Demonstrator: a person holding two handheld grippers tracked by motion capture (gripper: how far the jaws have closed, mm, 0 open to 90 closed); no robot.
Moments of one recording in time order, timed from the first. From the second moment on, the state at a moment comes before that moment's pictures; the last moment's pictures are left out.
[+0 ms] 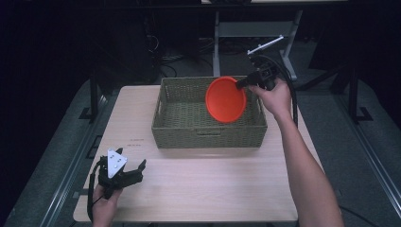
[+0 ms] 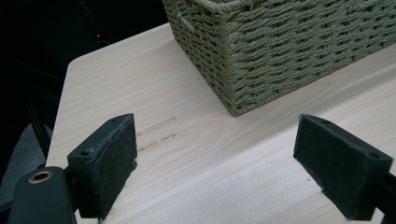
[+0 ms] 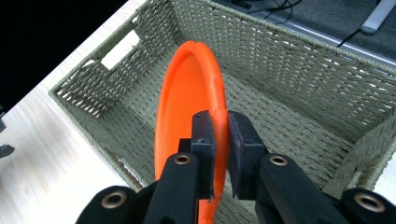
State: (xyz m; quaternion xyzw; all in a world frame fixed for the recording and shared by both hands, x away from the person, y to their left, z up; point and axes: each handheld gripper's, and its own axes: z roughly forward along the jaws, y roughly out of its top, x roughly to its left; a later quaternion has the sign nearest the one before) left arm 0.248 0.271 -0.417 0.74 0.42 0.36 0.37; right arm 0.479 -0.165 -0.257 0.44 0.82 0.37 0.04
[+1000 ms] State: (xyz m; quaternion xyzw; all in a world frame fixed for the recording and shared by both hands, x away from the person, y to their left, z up) left arm 0.248 0.271 -0.417 0.74 0.42 0.36 0.37; right arm 0.501 -0.160 -0.299 0.48 0.80 0.36 0.02
